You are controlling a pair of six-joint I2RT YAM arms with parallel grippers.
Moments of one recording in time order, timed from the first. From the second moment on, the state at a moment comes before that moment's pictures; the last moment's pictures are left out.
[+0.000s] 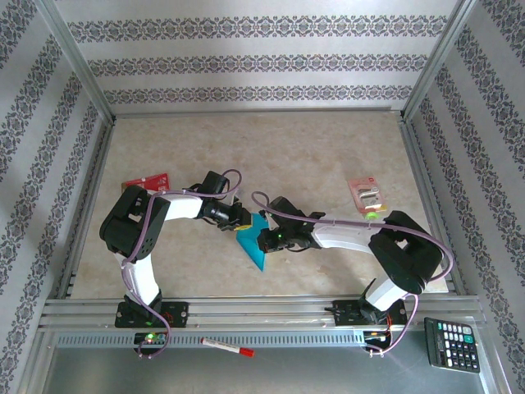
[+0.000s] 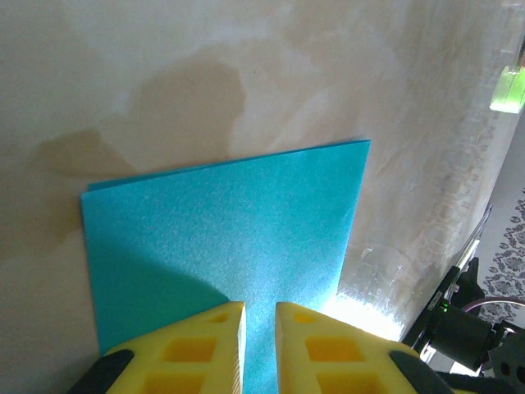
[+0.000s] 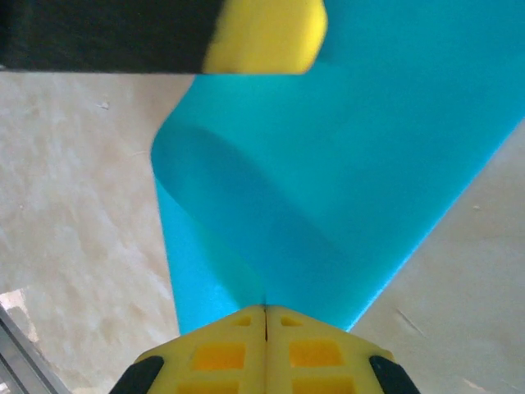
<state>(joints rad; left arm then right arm) -0.42 1.85 0.90 -0.16 0.73 -0.63 0.83 1.59 0.75 -0.17 -0.31 0.62</state>
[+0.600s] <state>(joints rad) -0.42 1.85 0.91 -0.18 0.72 -0.63 0.80 1.65 0.76 -0.17 -0.34 0.59</state>
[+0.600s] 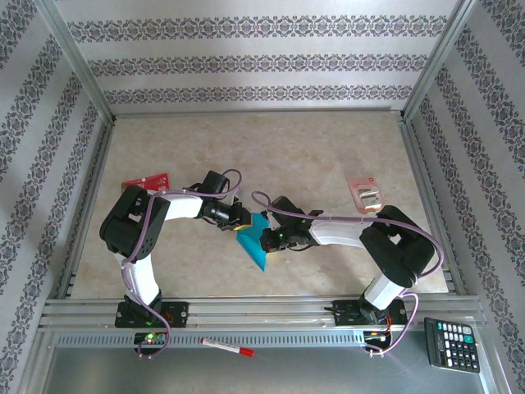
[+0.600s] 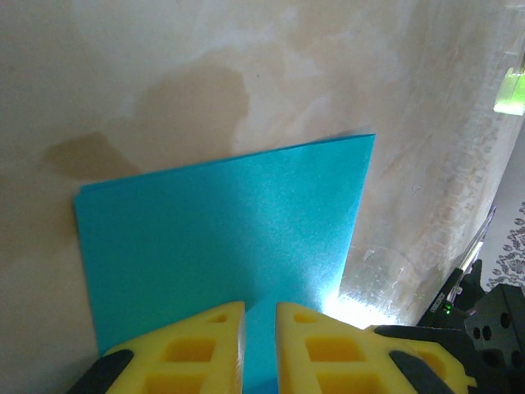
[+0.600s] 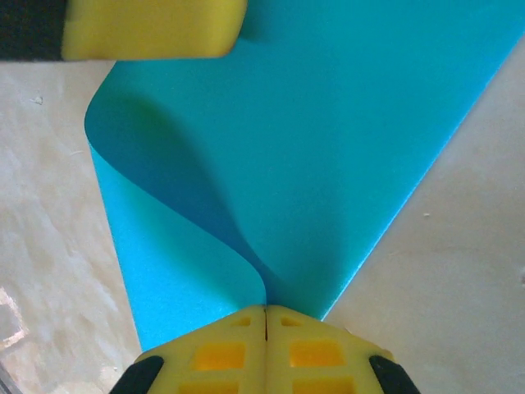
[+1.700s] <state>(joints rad) -0.42 1.85 0.91 -0.18 0.72 -0.62 0.80 1.67 0.78 -0.18 -0.35 0.57</state>
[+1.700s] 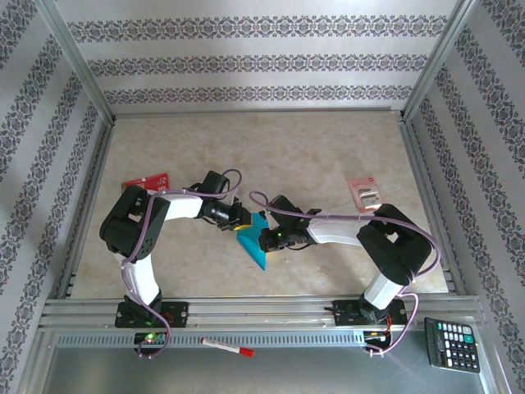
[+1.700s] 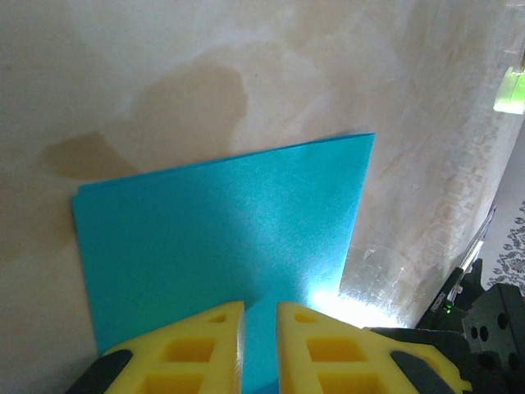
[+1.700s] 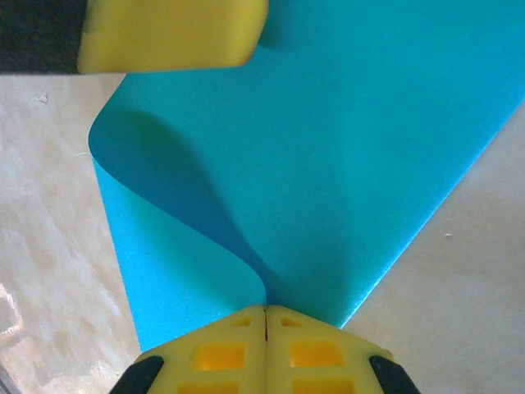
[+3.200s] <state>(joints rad) -0.42 1.85 0.91 -0.19 0.70 -0.62 0.79 1.64 0.69 -0.04 -0.37 0.66</state>
